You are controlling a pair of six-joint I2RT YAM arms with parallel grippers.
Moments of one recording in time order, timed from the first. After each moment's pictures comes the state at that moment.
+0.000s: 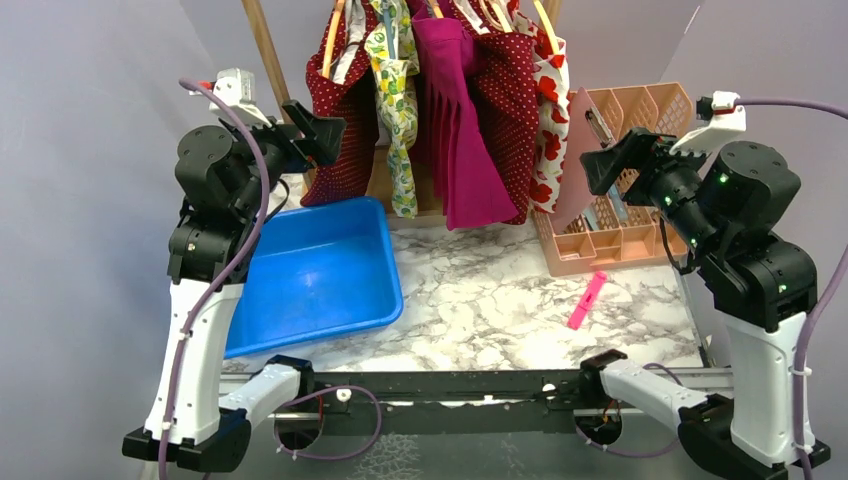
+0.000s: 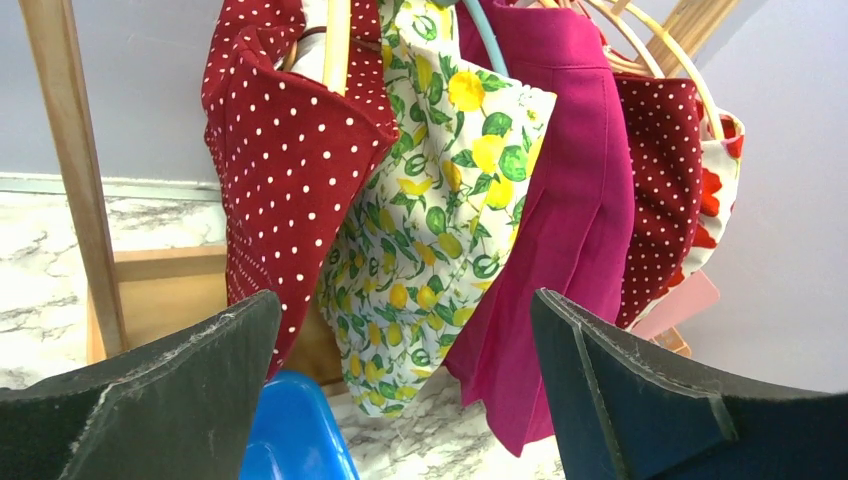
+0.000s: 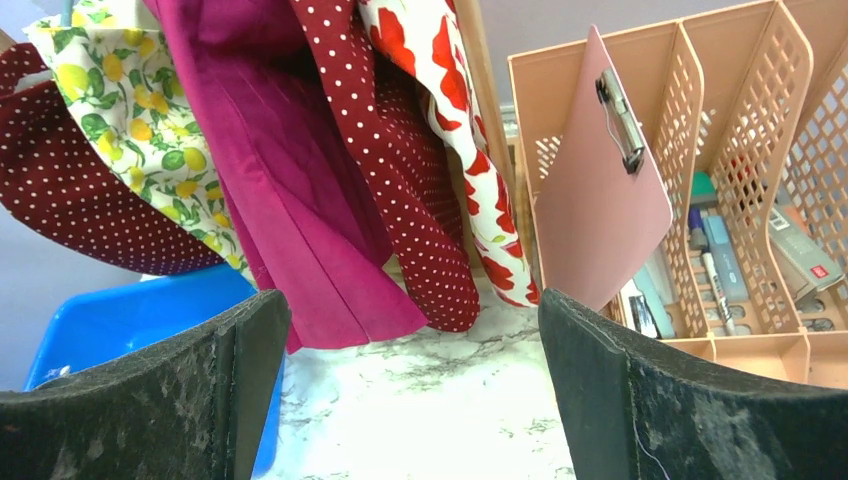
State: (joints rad) left arm -0.19 1.02 1.51 -0.45 0.15 -0.42; right arm 0.38 1.01 1.78 -0.94 0.17 0.29
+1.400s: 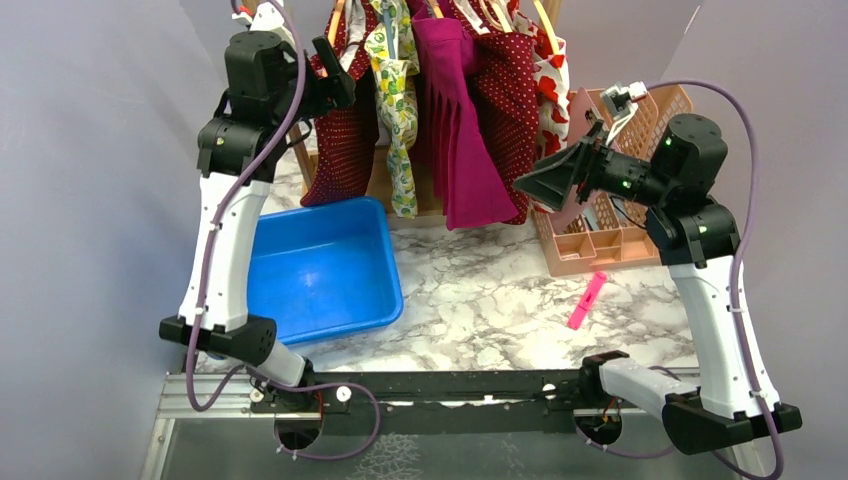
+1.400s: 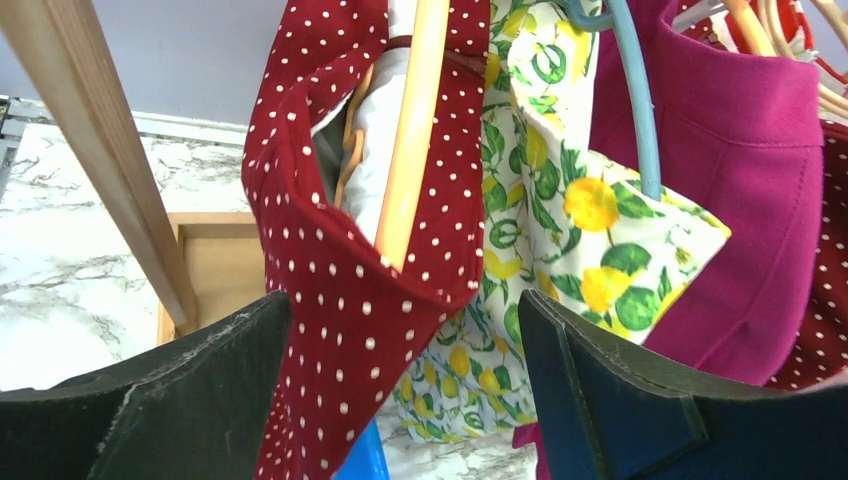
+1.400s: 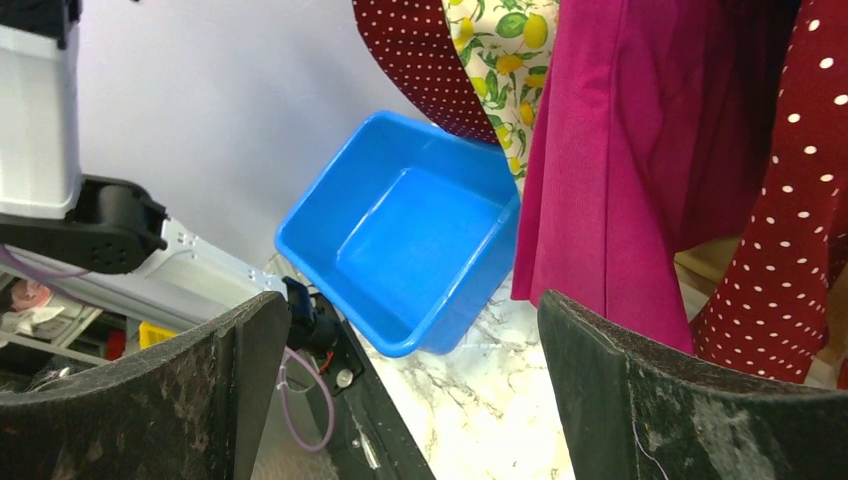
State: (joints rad) left arm -0.24 1.50 2.10 -0.84 -0.04 -0.39; right arm 0.20 1.08 1.51 -0.56 -0.83 0.37
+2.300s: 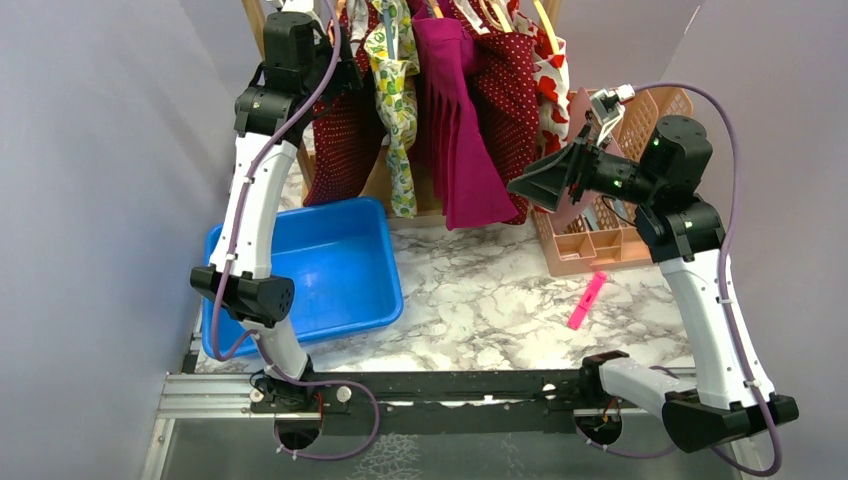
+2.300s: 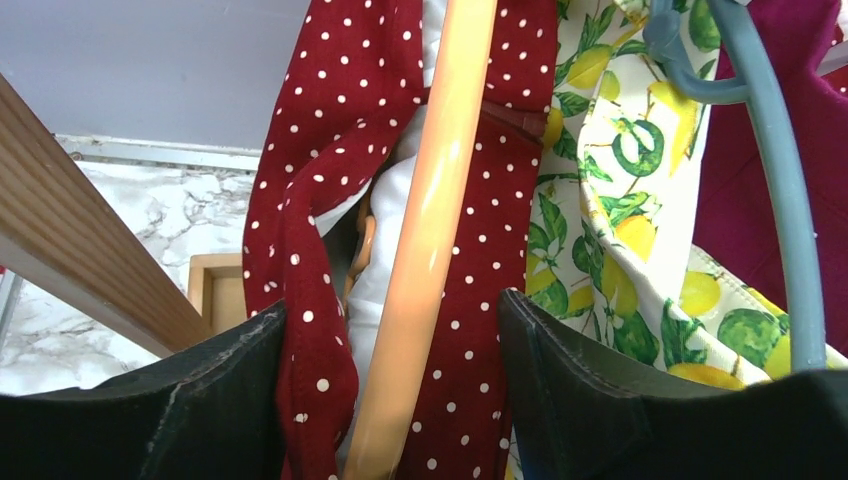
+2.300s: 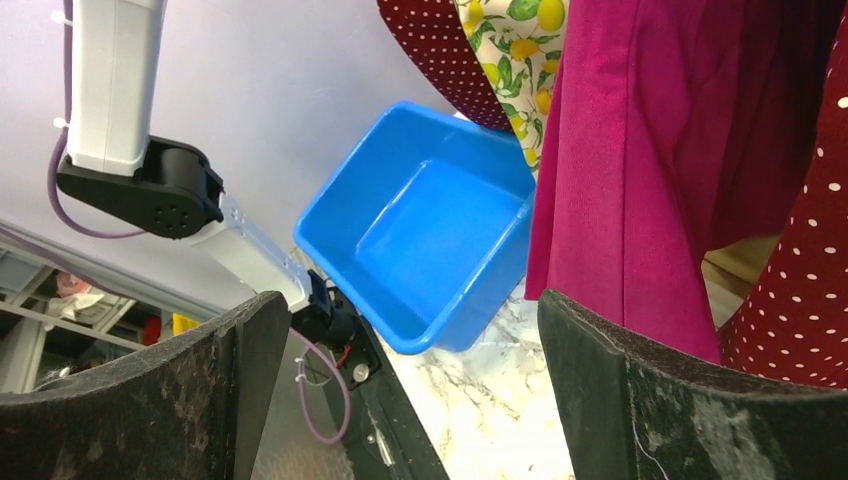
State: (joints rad) left arm -0.24 1.76 2.29 -0.80 -0.10 -0.31; right arm 0.20 1.09 1.43 -0.46 -0.88 0.42
